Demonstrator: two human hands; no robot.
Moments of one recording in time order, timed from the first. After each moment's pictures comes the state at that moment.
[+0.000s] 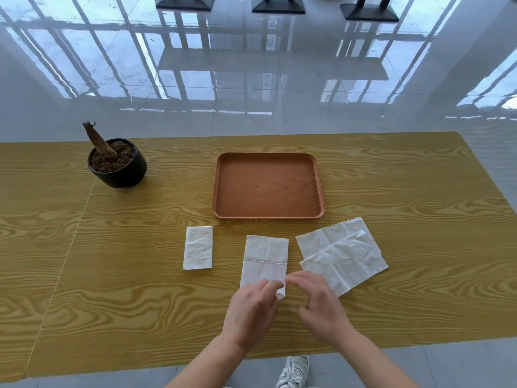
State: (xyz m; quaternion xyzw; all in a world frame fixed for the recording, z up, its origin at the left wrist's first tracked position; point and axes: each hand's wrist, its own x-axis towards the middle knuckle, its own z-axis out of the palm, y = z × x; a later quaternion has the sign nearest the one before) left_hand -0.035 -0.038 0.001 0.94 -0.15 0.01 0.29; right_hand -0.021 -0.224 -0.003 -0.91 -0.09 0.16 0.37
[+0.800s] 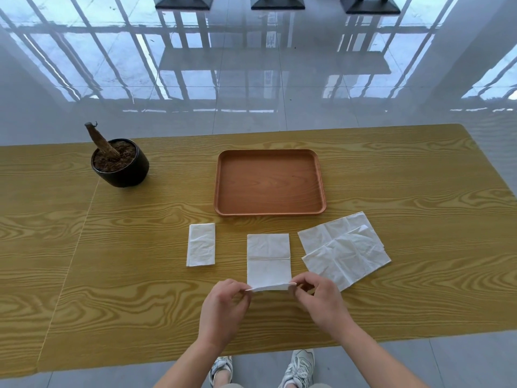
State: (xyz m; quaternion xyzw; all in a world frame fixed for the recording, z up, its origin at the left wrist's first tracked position) left_hand -0.051 0.010 -0.021 0.91 0.04 -0.03 0.40; right_hand -0.022 -0.221 -0.006 -0.85 0.05 0.17 0.50
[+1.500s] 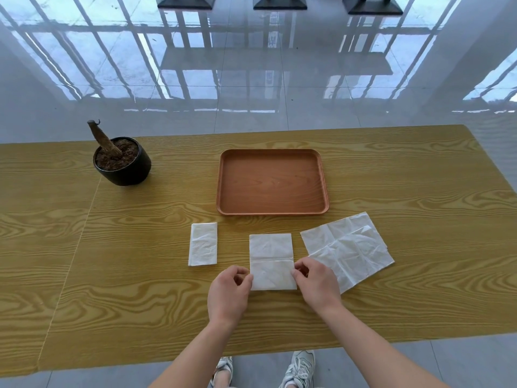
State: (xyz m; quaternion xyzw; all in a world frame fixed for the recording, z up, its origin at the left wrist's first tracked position) left_hand -0.022 0.000 -0.019 0.87 0.22 -0.08 0.44; right_hand 0.009 -0.200 -0.018 -0.92 0.08 0.13 0.35
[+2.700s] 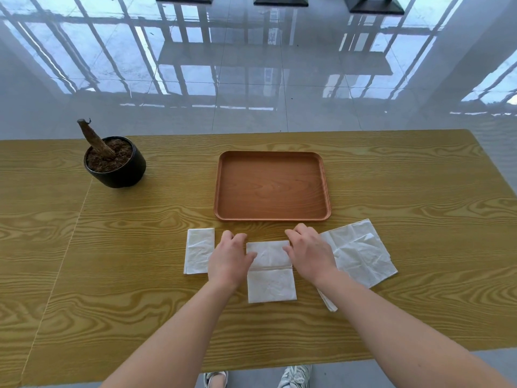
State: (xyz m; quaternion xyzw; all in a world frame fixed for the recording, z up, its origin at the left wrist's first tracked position) left_hand 0.065 0.005 -0.018 0.95 0.12 -0.14 0.26; right_hand 0.091 -0.192 -0.015 -0.98 -0.11 0.10 0.13
